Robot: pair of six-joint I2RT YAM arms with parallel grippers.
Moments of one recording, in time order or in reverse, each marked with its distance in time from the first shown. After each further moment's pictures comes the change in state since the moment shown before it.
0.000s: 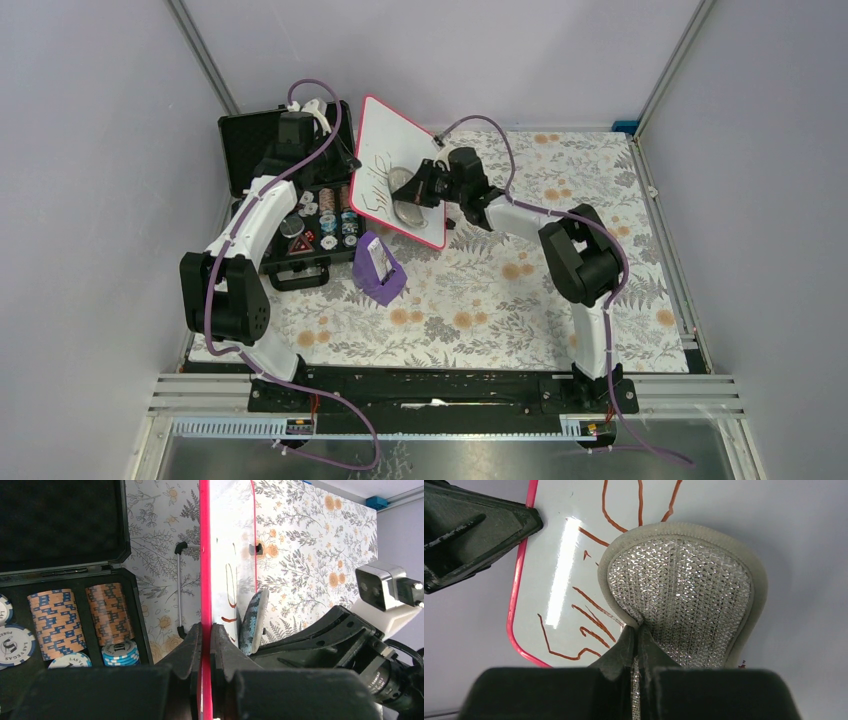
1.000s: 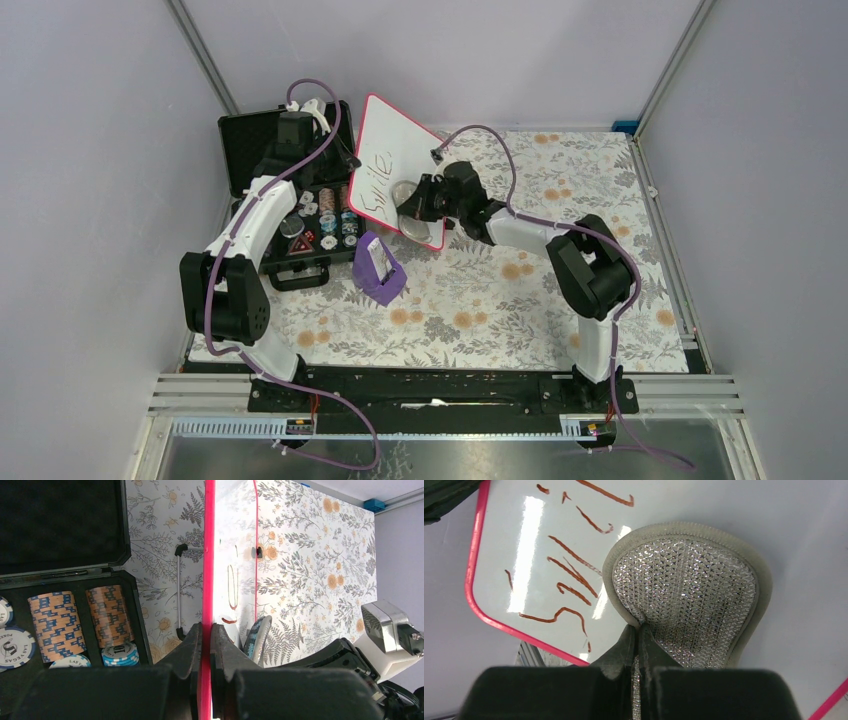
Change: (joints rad) left arm 0.002 0.000 -0.002 0.010 0.005 -0.006; right arm 0.050 -0.107 -0.150 -0.019 0.127 -0.092
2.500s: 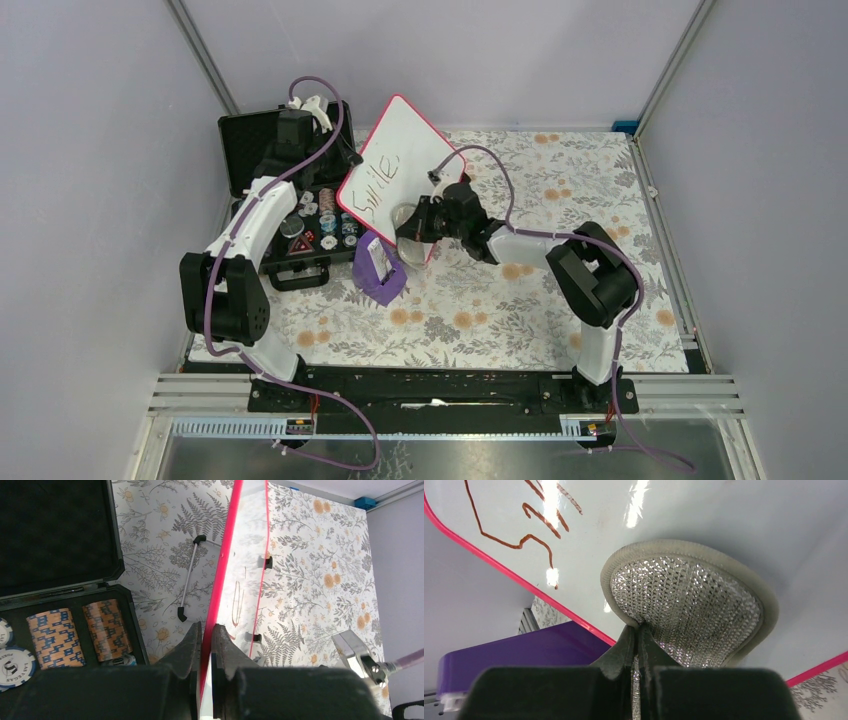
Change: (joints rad) left arm -0.001 -0.003 -0.005 0.044 0.018 0.045; right arm 0.058 -0.052 -0.158 0.086 0.005 0.007
